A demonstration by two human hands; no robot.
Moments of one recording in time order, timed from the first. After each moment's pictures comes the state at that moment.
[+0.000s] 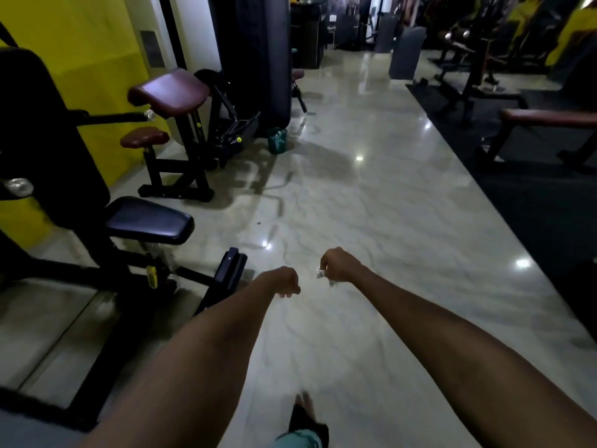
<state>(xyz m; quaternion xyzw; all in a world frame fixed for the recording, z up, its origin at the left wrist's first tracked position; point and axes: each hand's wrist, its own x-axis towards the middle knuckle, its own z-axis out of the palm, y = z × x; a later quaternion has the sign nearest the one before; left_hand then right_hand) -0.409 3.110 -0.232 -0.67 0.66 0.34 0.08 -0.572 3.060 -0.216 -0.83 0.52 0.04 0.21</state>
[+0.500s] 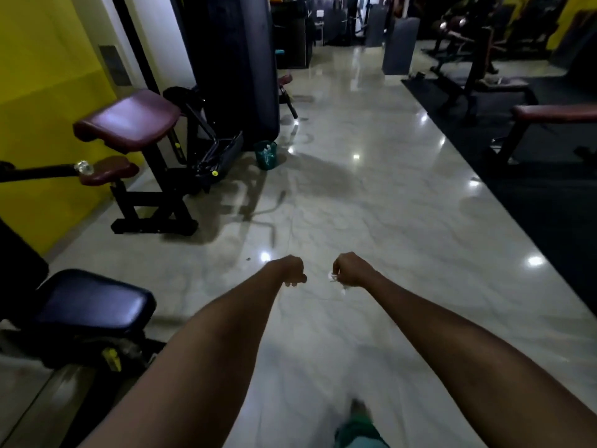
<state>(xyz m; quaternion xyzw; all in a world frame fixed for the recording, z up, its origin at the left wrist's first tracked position) -0.381 2.740 -0.206 -0.66 0.68 0.31 0.12 -0.558 2.717 -0.225 -0.81 0.55 0.03 0.20</state>
